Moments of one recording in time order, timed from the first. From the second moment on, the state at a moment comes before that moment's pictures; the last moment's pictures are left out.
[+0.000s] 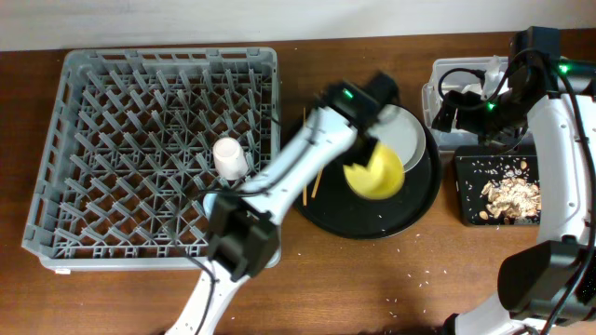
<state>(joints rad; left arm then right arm) -0.72 2.40 2.44 -1.43 -0.02 -0.28 -0.18 1.77 1.79 -1.35 -0.24 0.13</state>
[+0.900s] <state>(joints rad) -0.46 2.28 2.07 -0.86 -1.26 -0.23 -0.18 1.77 1.79 -1.35 -0.24 0.13</state>
